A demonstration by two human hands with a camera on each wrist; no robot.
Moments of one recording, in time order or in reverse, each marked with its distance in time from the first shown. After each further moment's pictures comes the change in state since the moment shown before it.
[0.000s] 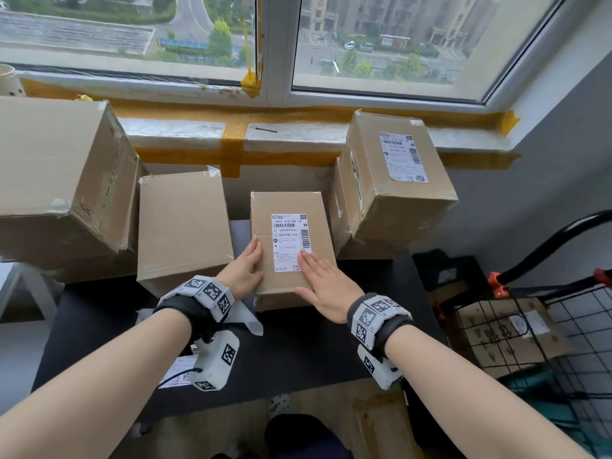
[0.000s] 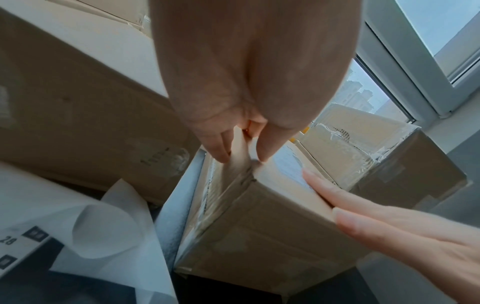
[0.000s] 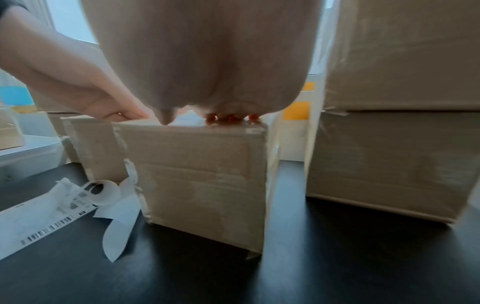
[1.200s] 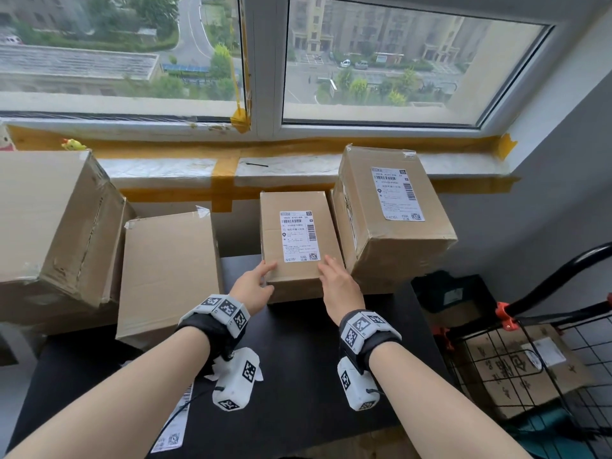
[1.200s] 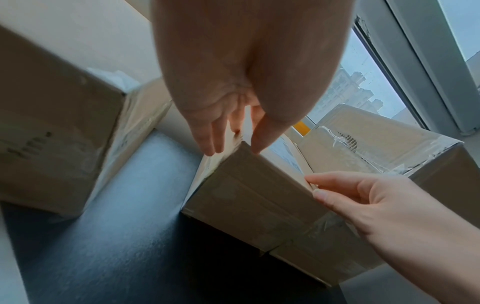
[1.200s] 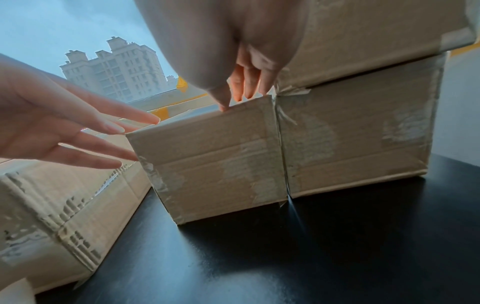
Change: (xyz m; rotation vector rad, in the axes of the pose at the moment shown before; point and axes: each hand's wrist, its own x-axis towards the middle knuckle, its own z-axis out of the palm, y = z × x) left_hand 0.065 0.021 -0.003 -0.241 0.124 -0.080; right_hand 0.050 0.041 -0.027 0.303 0.463 0.281
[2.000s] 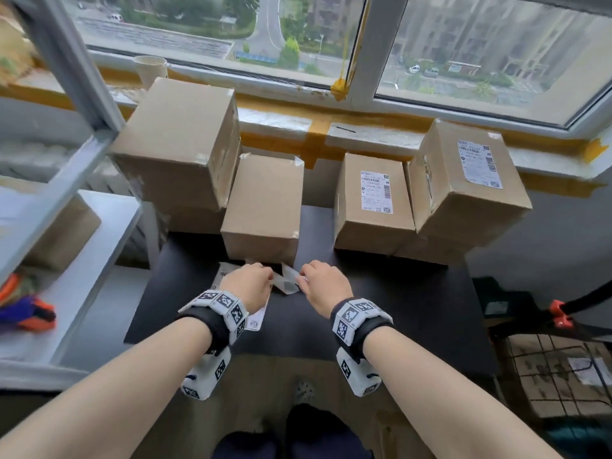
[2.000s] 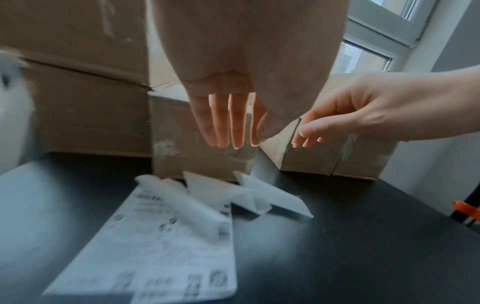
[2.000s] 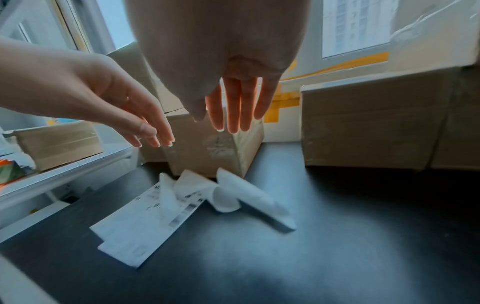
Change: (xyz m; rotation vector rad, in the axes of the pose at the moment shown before) left_hand -0.181 -0.112 -0.039 0.642 0.105 -0.019; right_hand -0.117 -0.133 0.080 -0.340 -0.244 -0.384
